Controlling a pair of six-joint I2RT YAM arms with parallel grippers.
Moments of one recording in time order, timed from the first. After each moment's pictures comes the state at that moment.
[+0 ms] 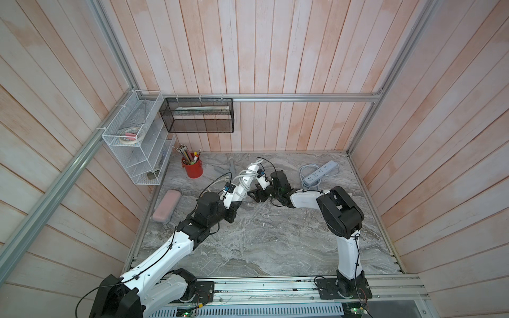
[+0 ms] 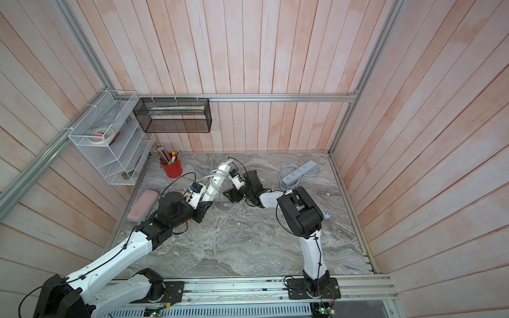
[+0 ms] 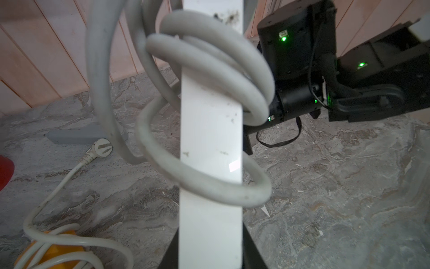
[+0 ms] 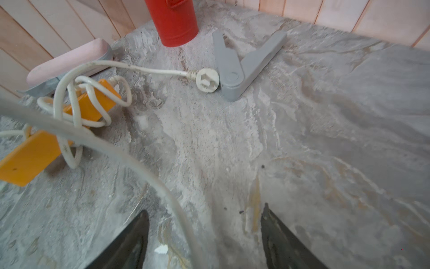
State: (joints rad) left arm -0.49 1.04 0.64 -0.07 0.16 0.02; right arm 0.60 2.09 1.21 0.31 -0.44 0.01
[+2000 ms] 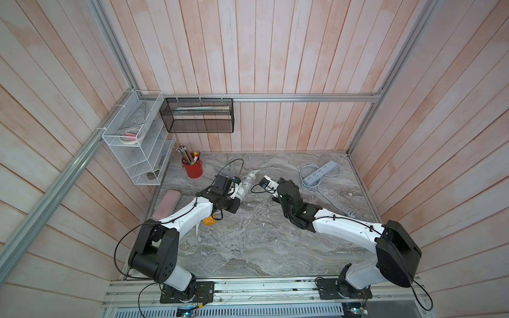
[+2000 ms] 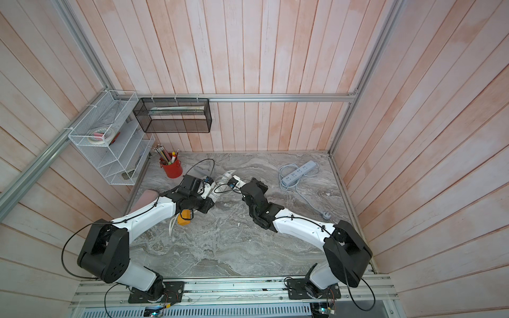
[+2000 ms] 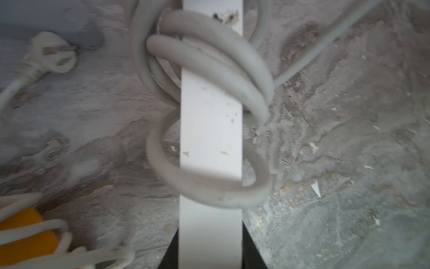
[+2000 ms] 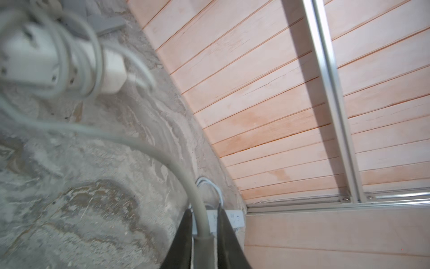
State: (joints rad) left arm -0.47 1.56 1.01 -0.48 0.21 0.08; right arm 0.86 1.48 0.98 0.18 0.70 -0.78
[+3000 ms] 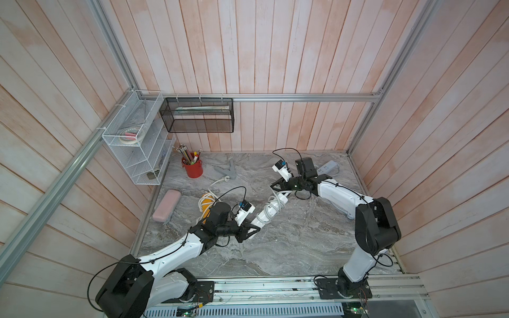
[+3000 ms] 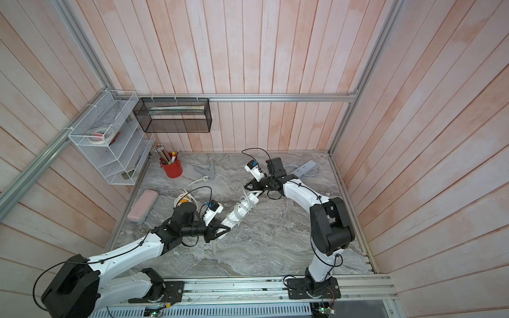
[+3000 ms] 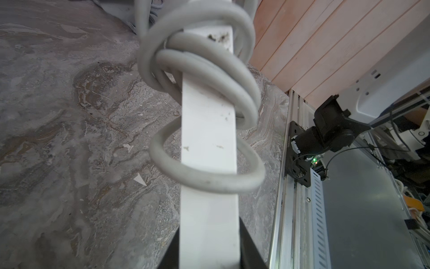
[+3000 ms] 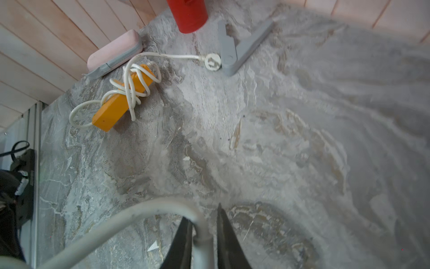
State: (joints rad) left arm -0.63 1.17 0.44 0.23 0.62 -0.18; right arm 0.41 1.76 1.20 -0.27 -0.63 -0.10
